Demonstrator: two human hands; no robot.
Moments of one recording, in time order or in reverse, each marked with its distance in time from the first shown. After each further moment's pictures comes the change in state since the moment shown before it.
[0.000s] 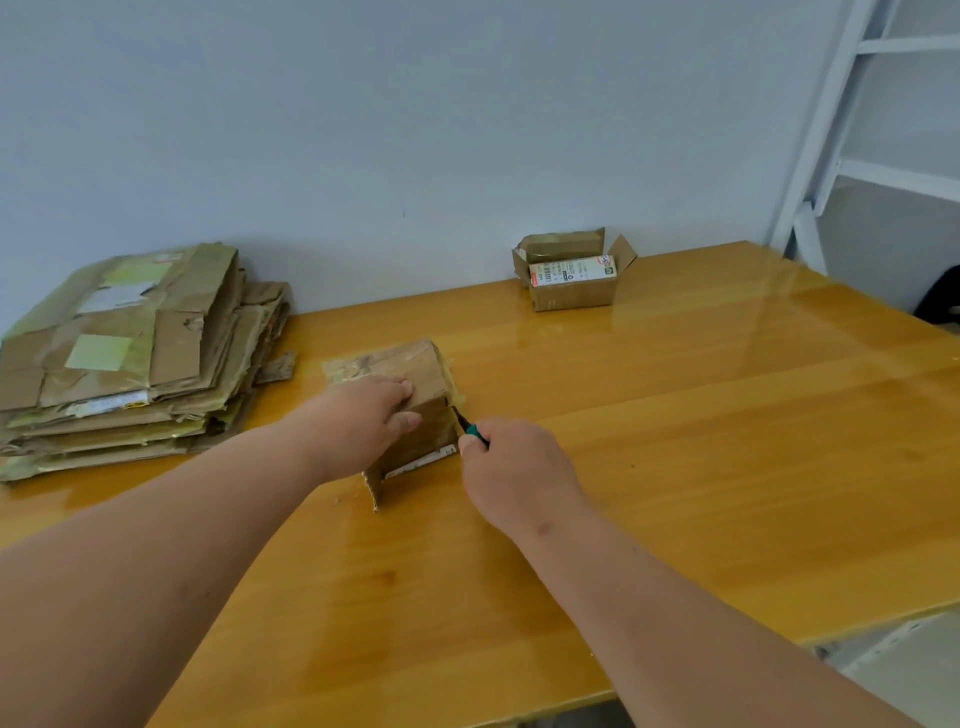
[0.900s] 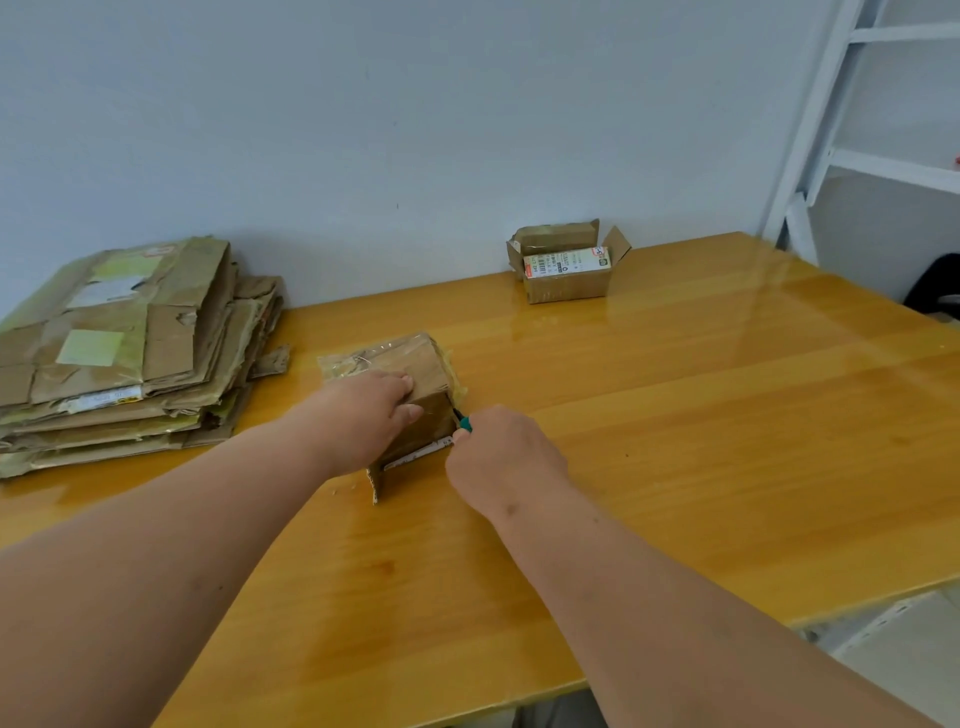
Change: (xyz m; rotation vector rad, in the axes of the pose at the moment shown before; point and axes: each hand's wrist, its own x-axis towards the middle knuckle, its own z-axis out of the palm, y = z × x) left_hand -0.001 0.008 0.002 0.037 0.000 0.005; right_hand 0.006 -0.016 0.002 -0.062 -0.079 0.177
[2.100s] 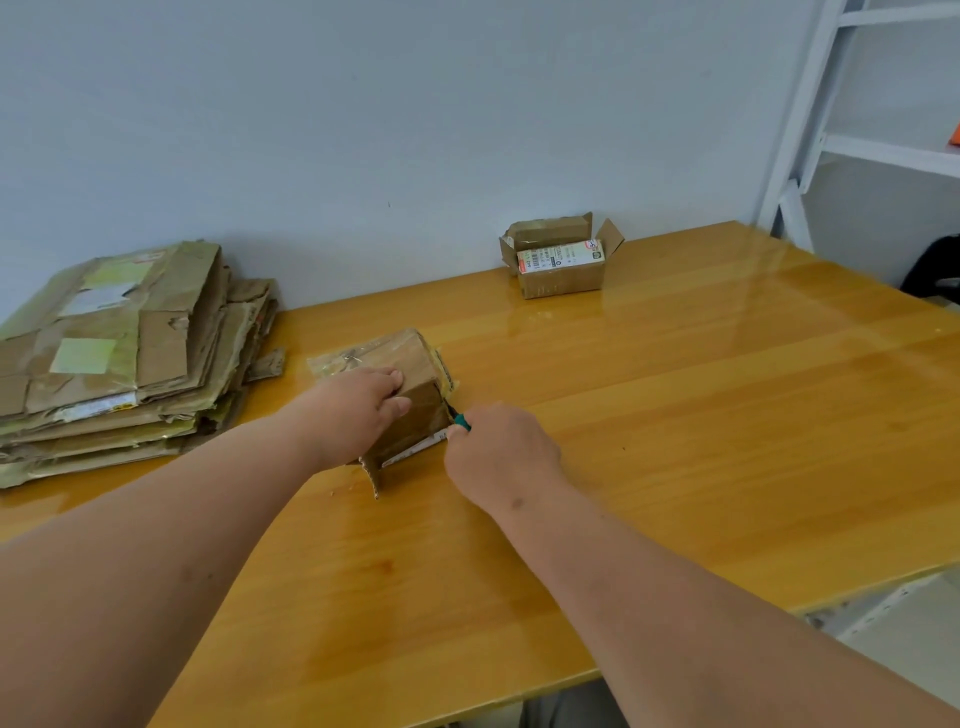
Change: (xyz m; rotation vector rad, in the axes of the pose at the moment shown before) left_hand 0.005 -0.008 0.002 -0.064 -0.021 -0.020; right_hand -0.002 0.003 -0.001 -0.049 0.018 -0.063
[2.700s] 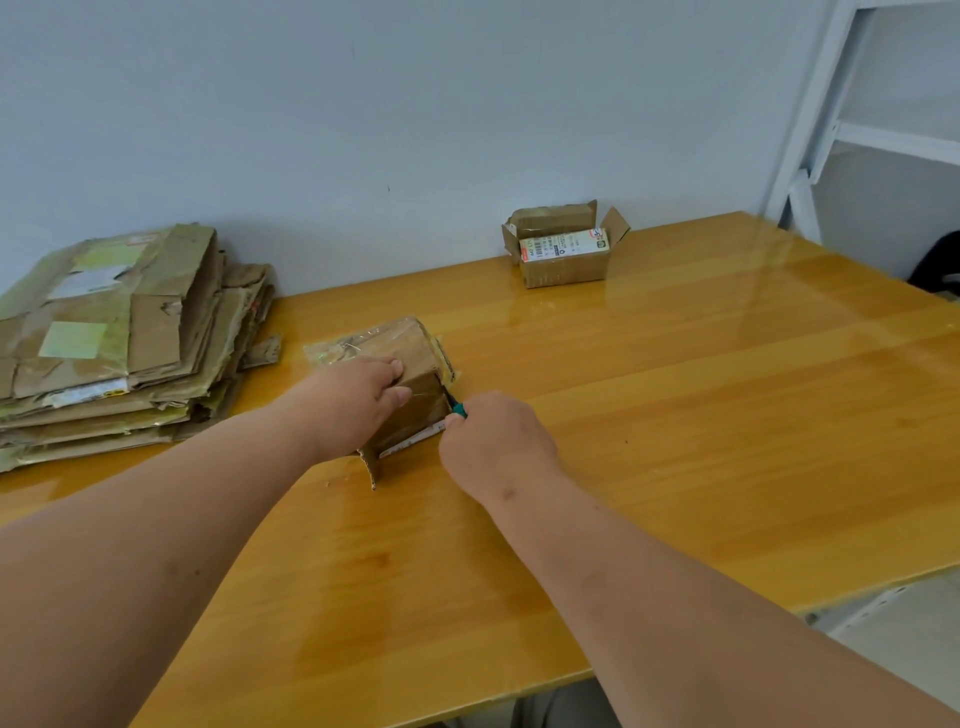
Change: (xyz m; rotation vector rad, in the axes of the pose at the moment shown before) left_hand 0.002 0.000 0.003 0.005 0.028 0.012; right_hand 0.007 0.001 0.005 0.059 0.013 0.022
